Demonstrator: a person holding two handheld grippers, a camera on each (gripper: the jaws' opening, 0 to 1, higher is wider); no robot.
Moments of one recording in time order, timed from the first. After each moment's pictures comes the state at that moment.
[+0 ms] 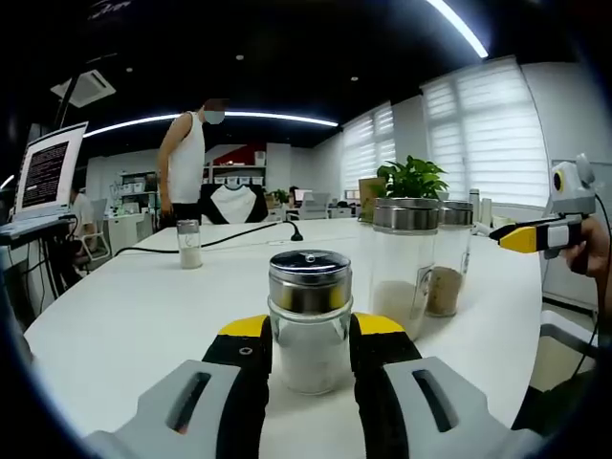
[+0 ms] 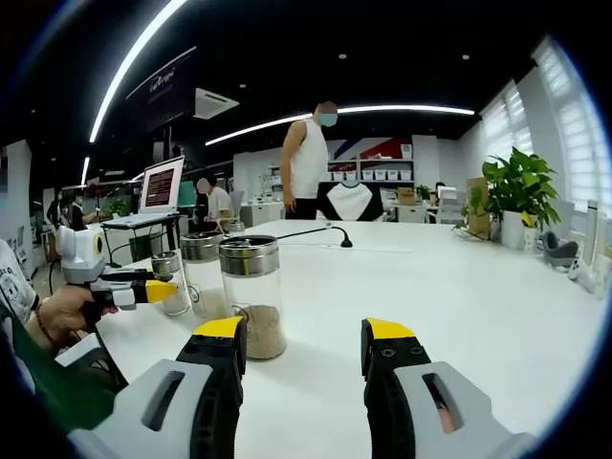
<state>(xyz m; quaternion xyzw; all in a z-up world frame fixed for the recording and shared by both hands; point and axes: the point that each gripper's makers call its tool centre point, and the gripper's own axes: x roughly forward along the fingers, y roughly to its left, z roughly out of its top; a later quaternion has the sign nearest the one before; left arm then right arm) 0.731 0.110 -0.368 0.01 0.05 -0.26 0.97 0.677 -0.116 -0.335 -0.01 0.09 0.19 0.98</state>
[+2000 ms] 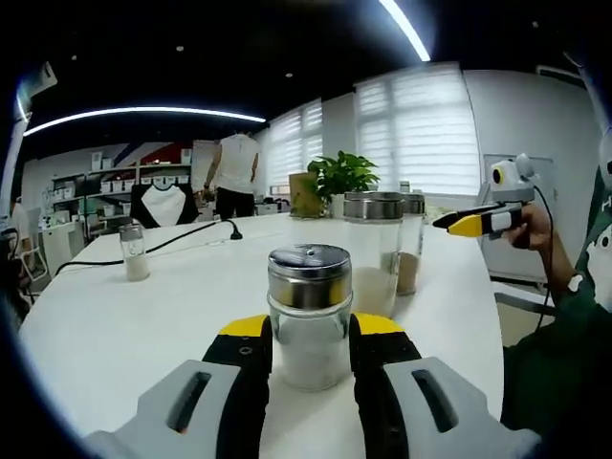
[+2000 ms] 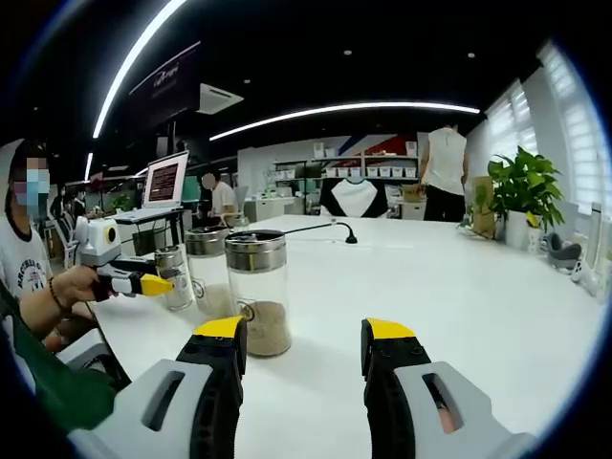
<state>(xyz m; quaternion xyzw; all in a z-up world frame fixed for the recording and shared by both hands) 0.729 0.108 -0.371 0.03 0.06 -0.44 0.90 0.675 -0.110 -0.338 -0.02 0.10 0.20 0.97</state>
